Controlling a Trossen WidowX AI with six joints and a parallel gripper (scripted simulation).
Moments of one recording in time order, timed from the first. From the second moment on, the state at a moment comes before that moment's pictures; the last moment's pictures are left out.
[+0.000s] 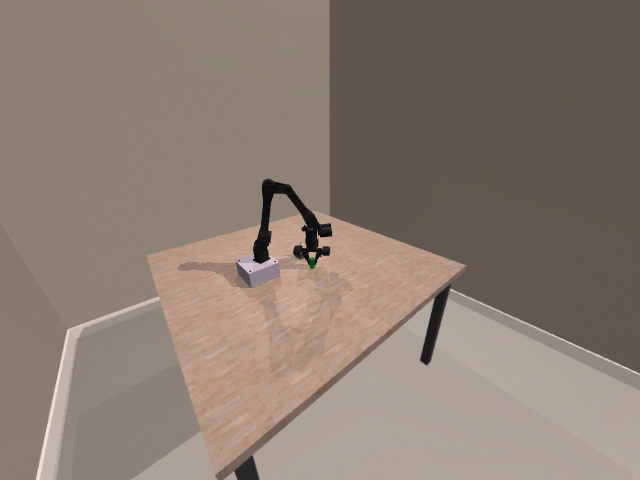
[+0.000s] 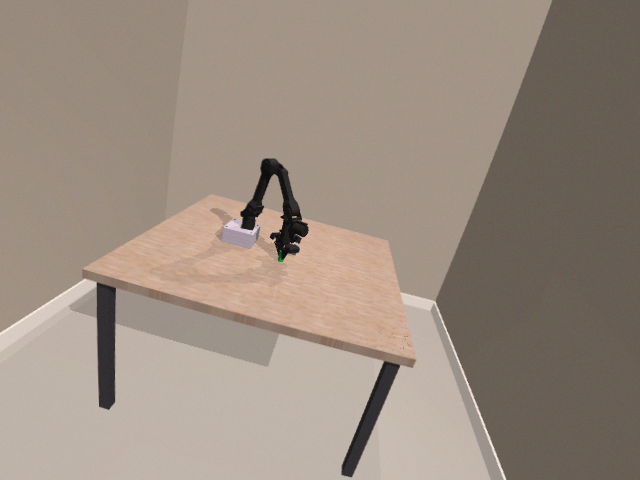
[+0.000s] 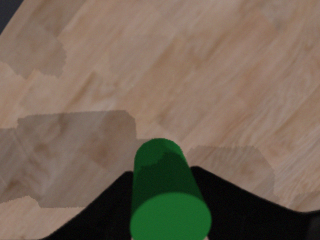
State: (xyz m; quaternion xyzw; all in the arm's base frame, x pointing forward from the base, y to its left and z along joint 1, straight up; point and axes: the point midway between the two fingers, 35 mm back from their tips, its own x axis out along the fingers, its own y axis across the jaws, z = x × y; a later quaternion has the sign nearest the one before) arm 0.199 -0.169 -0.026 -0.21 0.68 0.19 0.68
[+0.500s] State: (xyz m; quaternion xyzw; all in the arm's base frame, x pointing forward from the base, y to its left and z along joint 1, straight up) arm 0.203 -0.171 -0.007 -0.21 0.67 0.19 0.68
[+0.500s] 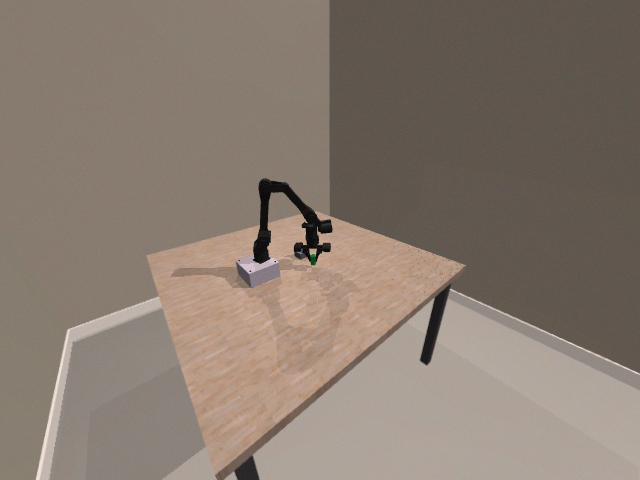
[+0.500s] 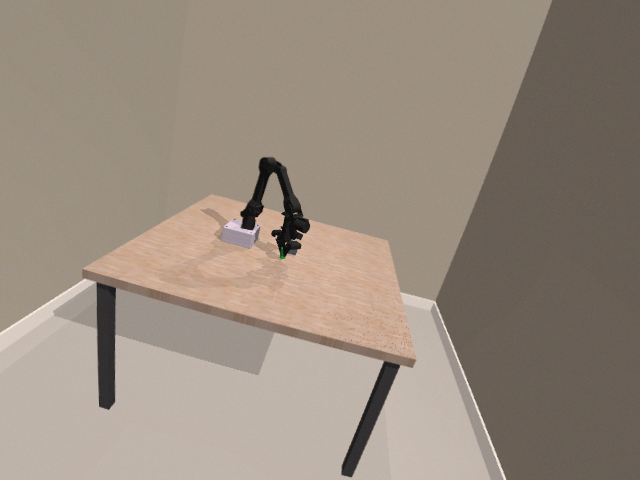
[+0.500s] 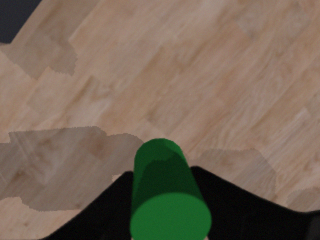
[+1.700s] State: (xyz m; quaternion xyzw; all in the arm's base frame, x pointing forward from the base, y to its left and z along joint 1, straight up) arm 0.227 -0.127 0.050 -0.21 0.68 0.20 0.68
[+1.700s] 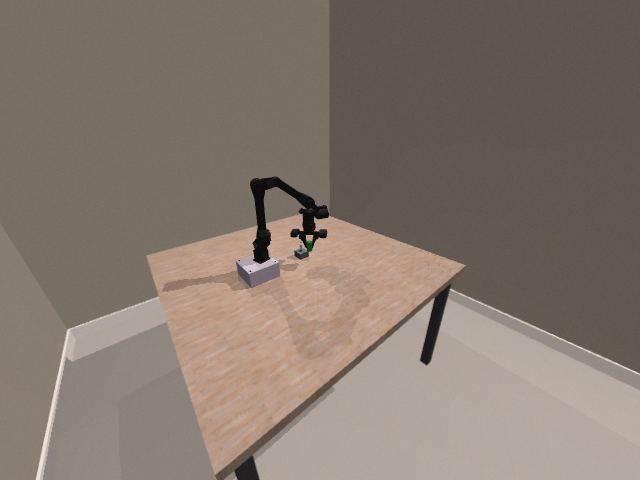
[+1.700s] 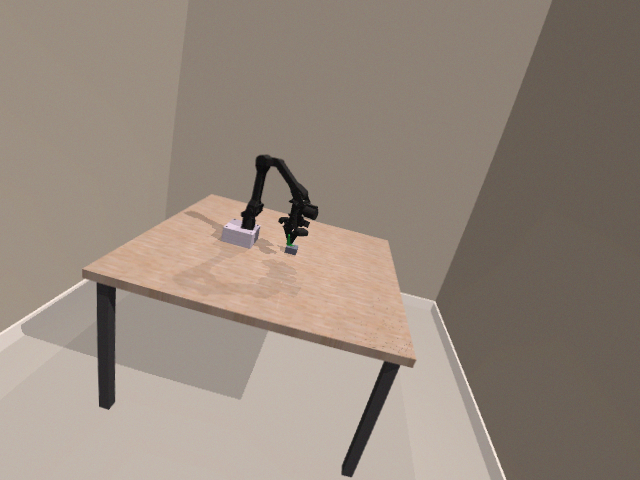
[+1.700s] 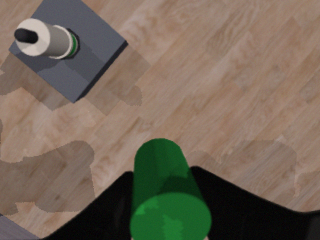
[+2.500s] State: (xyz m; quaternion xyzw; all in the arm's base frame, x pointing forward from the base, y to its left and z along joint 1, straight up) arm 0.250 -0.064 0.074 -0.21 0.67 0.20 0.68
